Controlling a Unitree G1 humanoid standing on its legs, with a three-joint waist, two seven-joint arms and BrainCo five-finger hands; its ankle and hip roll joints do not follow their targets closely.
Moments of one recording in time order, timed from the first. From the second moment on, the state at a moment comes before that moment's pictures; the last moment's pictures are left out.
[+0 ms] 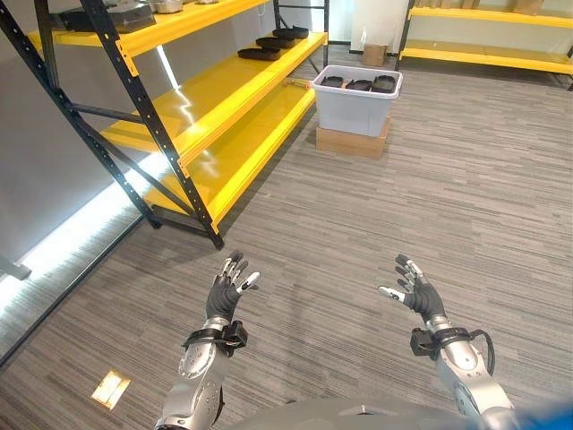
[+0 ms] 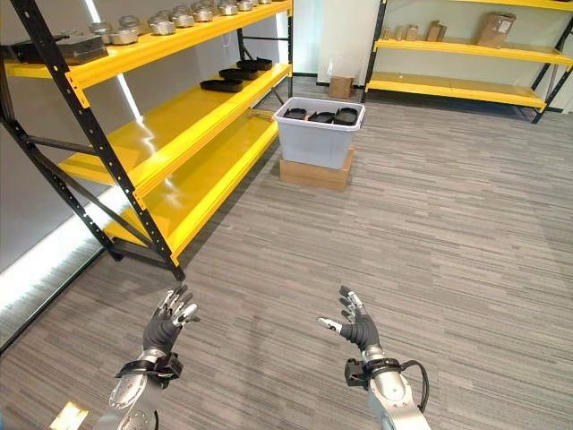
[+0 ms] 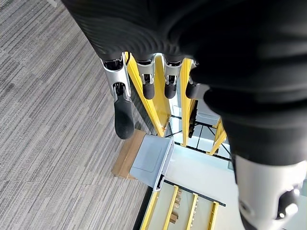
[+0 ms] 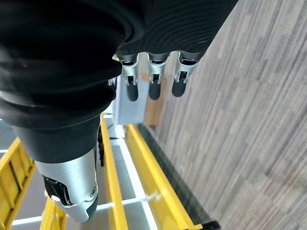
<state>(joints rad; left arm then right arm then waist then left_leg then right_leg) 0.25 0.26 -0.17 0.15 -0.57 -0.20 0.05 0.22 -0.34 0.25 0.16 0.30 -0.12 -0.08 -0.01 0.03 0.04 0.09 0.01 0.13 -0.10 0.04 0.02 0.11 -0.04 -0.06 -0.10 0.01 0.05</state>
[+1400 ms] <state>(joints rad) 0.16 0.33 -0.20 0.15 -0.52 -0.20 0.05 0.15 -0.32 0.29 0.19 0.33 -0.11 -0.06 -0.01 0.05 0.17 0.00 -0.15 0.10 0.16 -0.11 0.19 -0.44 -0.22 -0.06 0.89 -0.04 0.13</state>
